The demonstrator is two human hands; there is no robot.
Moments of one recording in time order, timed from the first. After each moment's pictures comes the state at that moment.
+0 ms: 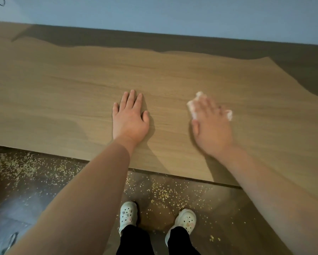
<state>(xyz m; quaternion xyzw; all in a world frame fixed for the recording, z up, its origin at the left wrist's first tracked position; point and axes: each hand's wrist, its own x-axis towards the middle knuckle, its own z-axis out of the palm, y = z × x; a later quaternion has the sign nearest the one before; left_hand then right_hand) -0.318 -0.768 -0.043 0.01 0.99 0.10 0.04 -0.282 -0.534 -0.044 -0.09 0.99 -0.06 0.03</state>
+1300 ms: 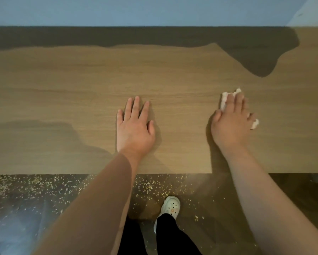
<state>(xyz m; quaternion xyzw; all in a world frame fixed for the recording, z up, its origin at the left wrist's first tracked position) -0.278 -0.650 -0.041 0.11 0.99 0.10 0.08 -0.240 -0.414 -0.039 0.27 0.96 -0.08 0.03</state>
